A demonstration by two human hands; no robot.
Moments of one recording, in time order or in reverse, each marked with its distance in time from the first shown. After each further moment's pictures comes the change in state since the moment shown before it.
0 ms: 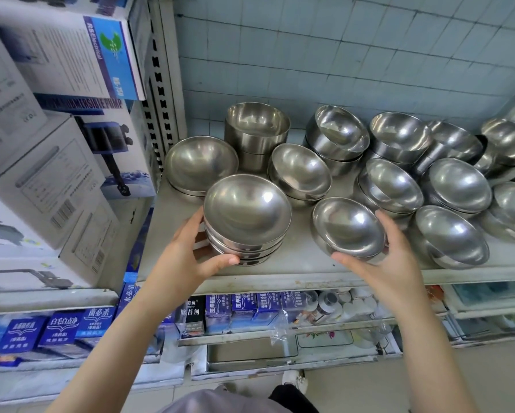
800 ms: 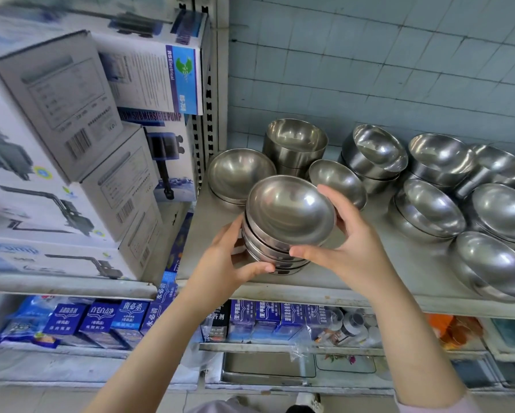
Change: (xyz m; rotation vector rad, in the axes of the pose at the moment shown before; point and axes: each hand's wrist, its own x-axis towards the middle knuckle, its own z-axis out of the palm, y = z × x) left_hand -0.004 0.007 0.001 0.050 0.030 0.047; right_hand 0.009 -0.084 0.059 0.185 -0.329 -0.356
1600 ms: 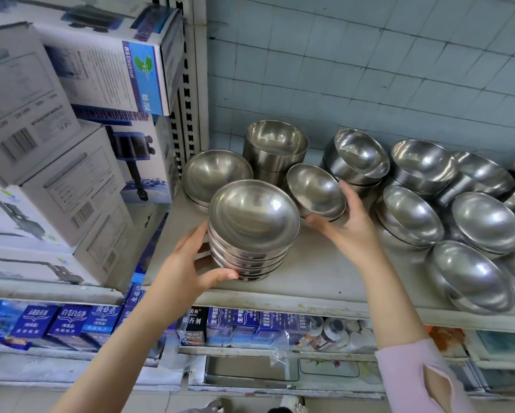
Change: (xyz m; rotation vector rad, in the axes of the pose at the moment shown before) left_hand -0.004 -0.002 -0.001 0.061 0.058 -0.063; right_hand 0.058 0.074 -0.046 0.002 0.137 0.145
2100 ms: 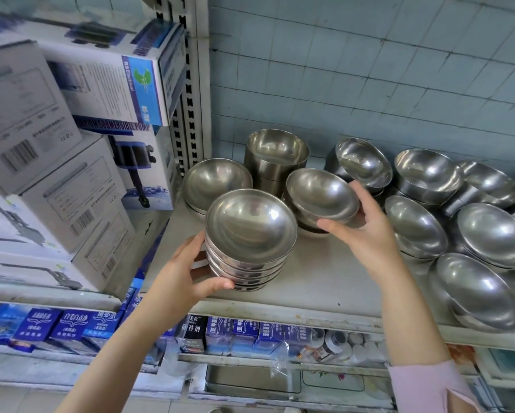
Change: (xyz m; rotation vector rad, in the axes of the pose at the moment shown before) left_hand 0.003 0.000 0.001 -0.013 -0.008 -0.018; right_hand 0.002 -0.010 -0.021 0.105 0.003 -0.048
